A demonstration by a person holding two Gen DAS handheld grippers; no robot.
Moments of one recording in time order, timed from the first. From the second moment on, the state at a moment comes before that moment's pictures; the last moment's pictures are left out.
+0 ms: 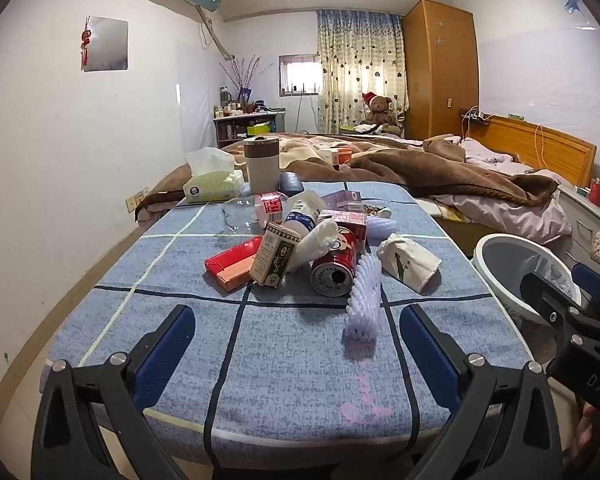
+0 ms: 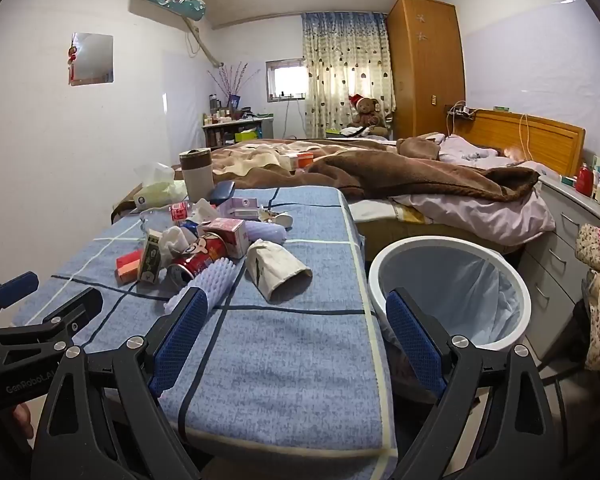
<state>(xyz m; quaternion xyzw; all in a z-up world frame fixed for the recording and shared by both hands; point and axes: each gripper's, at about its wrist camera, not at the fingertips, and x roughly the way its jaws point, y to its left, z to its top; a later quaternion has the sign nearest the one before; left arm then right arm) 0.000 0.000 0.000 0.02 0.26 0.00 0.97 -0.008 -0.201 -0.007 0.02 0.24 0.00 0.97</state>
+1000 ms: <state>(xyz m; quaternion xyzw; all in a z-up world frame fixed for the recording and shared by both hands) 0.001 -0.001 -0.001 0.01 0.26 -0.01 0.97 -0.008 -0.203 -0.007 0.02 0.23 0.00 0.97</state>
